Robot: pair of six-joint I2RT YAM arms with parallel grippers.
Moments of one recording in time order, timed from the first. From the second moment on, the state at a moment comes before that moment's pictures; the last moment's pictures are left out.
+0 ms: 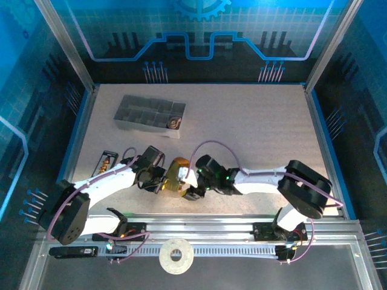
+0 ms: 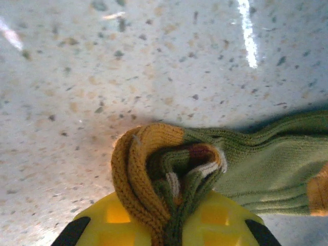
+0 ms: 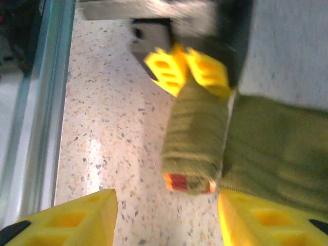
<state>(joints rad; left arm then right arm) -0.51 1.30 0.61 -0.59 0.16 -1.70 1.04 1.58 0.70 0.15 -0.25 -0.30</state>
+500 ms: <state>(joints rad) -0.51 1.45 0.76 -0.74 0.17 -1.71 1.25 1.80 0.80 0.29 0.32 -0.68</state>
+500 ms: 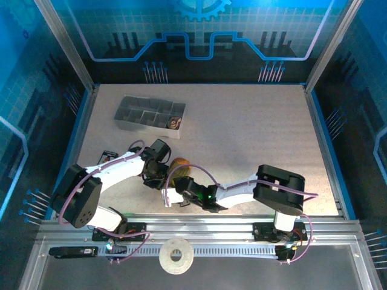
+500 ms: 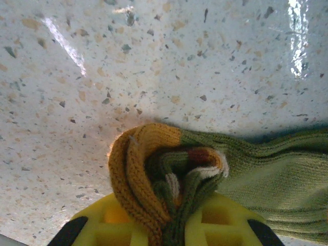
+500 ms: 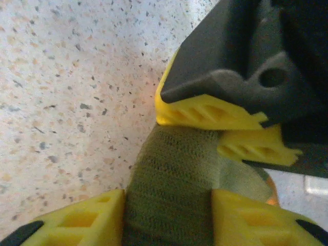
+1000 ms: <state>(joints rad) -0.46 1.20 0.69 -0.68 0.16 -1.69 1.08 1.76 0.82 0.19 0.02 -0.44</state>
